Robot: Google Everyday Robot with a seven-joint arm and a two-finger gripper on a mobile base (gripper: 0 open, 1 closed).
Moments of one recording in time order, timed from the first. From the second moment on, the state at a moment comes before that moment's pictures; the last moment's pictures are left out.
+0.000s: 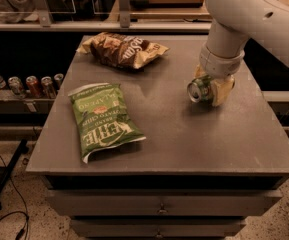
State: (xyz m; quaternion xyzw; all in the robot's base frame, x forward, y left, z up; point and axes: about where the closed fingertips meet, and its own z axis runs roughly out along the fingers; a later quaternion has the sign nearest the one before) arm 0.591 -0.201 0.838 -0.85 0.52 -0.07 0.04
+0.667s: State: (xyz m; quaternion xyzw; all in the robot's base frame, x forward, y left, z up) arm 0.592 -0.199 0.832 -0.85 0.52 -0.07 0.03
